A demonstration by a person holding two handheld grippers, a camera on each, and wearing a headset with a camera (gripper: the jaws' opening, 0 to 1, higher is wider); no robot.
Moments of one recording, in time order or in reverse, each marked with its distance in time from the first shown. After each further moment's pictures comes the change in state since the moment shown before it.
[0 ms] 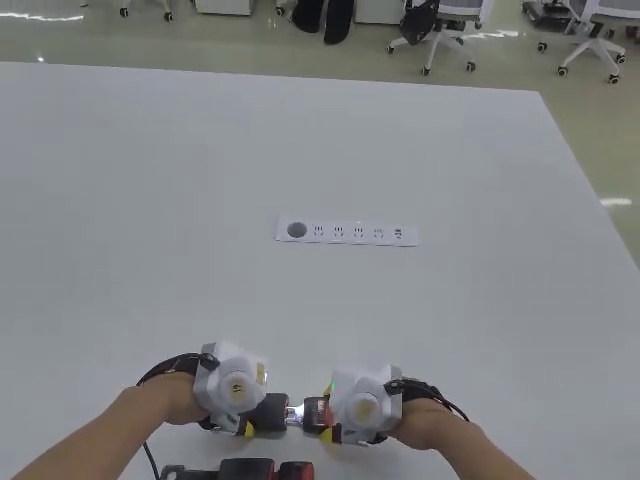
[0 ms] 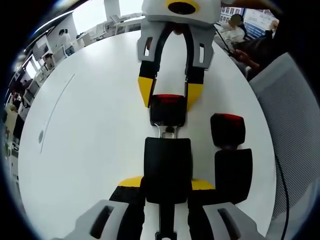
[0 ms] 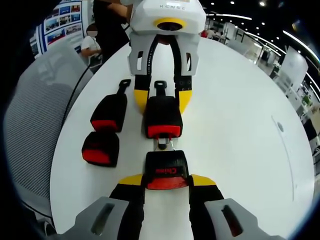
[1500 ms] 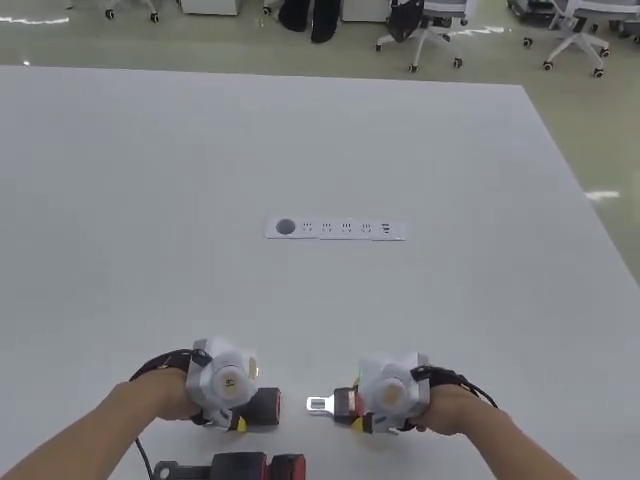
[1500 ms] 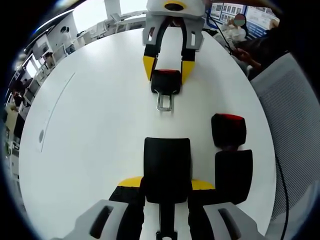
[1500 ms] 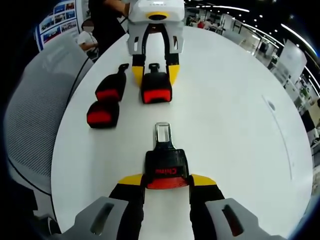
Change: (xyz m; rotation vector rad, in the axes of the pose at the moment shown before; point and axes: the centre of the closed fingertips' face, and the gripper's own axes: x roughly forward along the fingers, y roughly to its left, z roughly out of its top) left arm -0.002 -0.001 0.002 0.000 0.020 0.006; right arm -0.035 -0.009 -0.054 0.031 0.085 -0.017
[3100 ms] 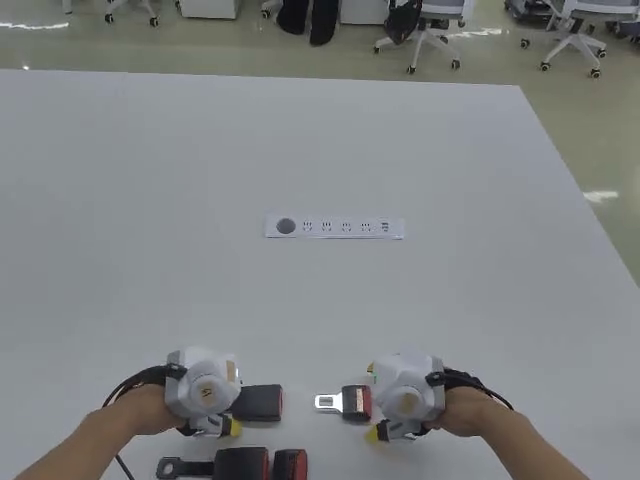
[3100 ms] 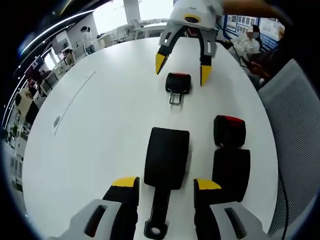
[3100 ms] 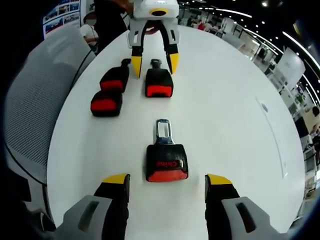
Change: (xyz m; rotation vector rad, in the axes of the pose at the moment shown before) left arm -0.020 0.000 -0.016 -0.117 -0.106 0.124; right arm -0.014 0.002 -0.012 -0.050 0.004 -0.069
